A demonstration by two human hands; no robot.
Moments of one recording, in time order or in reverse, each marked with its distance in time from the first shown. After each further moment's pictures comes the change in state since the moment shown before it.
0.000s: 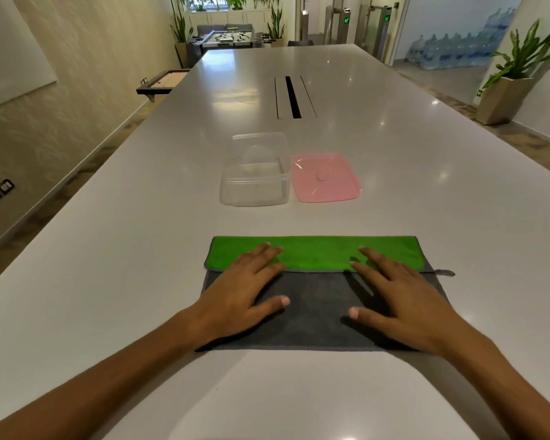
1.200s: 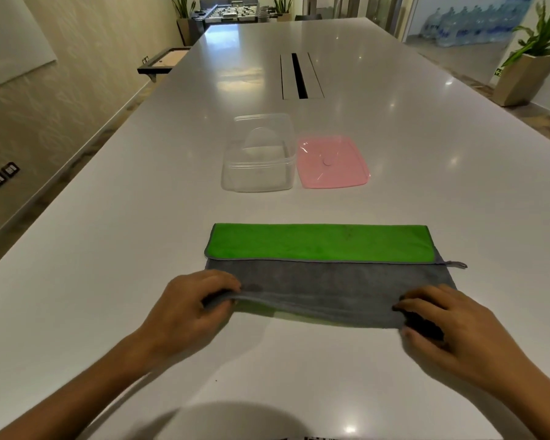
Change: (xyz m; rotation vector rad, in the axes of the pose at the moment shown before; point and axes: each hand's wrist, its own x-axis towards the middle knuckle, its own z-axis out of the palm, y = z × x) left_hand -0.062 -0.006 -0.026 -0.316 0.241 -0.201; right_hand -0.053 0.018 0.009 0.085 0.250 -0.066
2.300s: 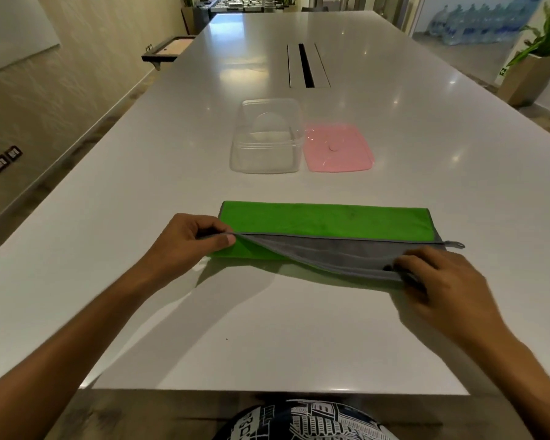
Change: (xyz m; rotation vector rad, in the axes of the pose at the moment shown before) left_hand 0.021 -0.005 -0.027 -0.513 0.011 -0.390; right_hand 0.008 -0.023 0.002 -0.173 0.147 0.079
